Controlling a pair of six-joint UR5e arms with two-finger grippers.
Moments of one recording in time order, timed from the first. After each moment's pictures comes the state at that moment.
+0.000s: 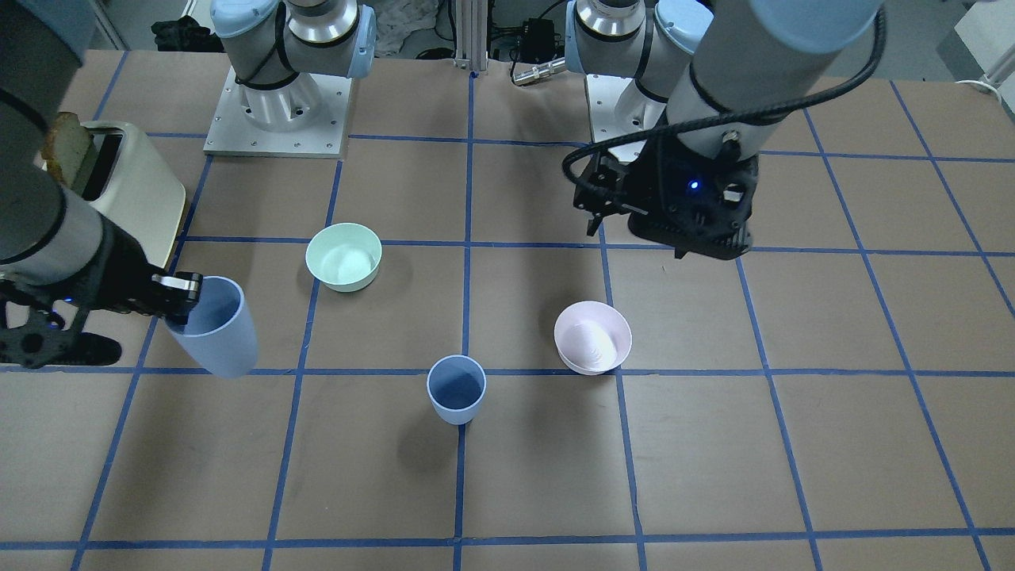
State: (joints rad) left arm -1.63 -1.75 -1.30 -1.74 1.48 0.18; right arm 1.50 -1.26 1.33 -1.50 -1.56 -0.05
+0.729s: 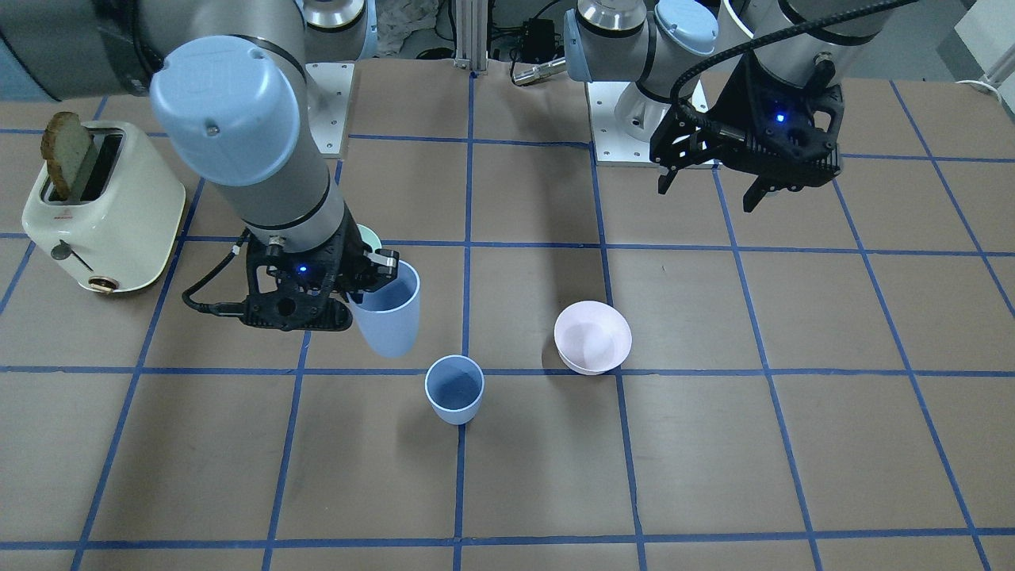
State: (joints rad) left arm -1.52 -1.57 -1.50 -1.65 1.52 0.24; right arm 1.76 -1.24 1.33 -1.53 -1.49 0.22
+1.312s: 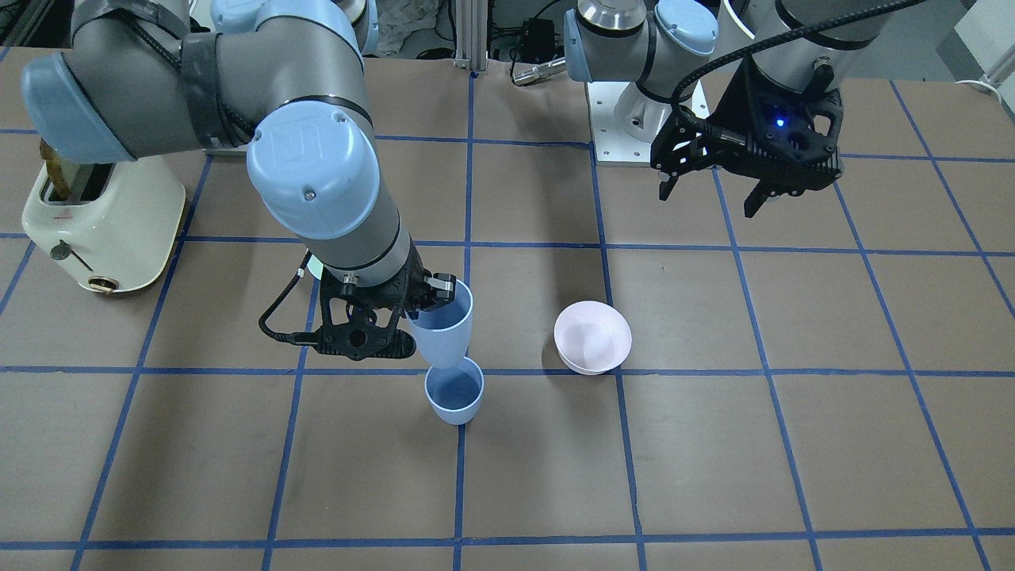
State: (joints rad) left arm -1.52 -1.57 -1.52 -1.62 1.52 0.23; right arm 1.81 -1.15 1.28 -1.56 -1.44 0.31
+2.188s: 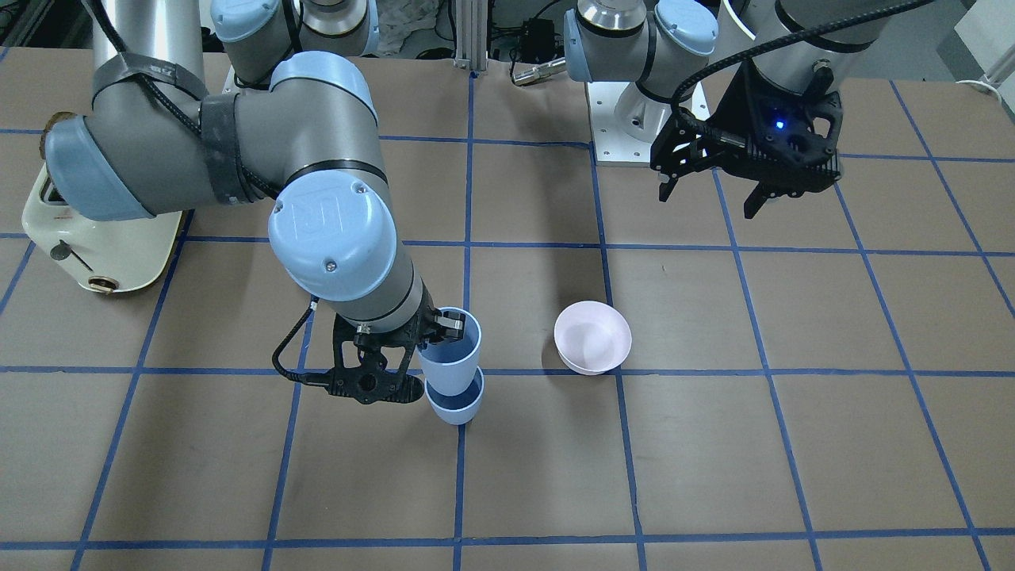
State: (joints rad) left arm -1.52 -1.57 -1.52 -1.62 1.52 0.23; right arm 1.81 -1.07 1.23 -1.57 -1.43 0.35
